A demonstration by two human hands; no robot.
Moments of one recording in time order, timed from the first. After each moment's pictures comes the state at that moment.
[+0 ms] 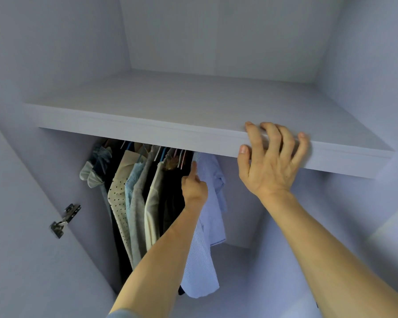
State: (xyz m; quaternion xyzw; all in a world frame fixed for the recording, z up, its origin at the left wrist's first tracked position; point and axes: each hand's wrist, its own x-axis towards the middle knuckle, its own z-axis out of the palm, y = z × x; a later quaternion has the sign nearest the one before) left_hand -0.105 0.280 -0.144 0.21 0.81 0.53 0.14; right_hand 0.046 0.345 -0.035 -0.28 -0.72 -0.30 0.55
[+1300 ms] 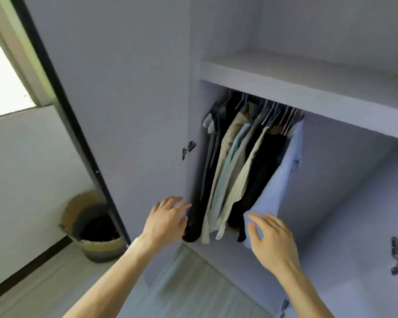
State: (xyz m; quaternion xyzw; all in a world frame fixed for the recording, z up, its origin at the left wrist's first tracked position) left_hand -0.055 -0.183 -0.176 0.33 0.93 0.15 0.04; right_hand 0.114 0.050 -0.182 -0.23 -0.94 0.15 0.18
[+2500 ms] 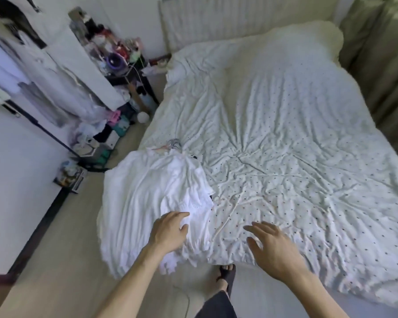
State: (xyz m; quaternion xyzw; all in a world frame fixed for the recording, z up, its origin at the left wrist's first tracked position) left_hand 0.648 -0.284 -0.263 -0.87 0.43 0.22 -0.02; right_hand 0.384 -0.422 -0.267 0.88 -0.37 -0.04 -0.29
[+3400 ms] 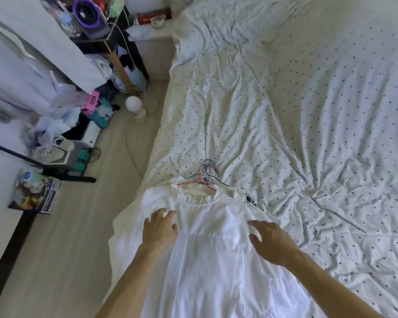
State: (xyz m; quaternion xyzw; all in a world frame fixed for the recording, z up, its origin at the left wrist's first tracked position) left_hand 1.169 -0.405 -0.425 -0.86 0.40 0.29 0.11; right_hand 0.890 -0.572 -0.407 0.84 -0.39 -0.22 -0.30
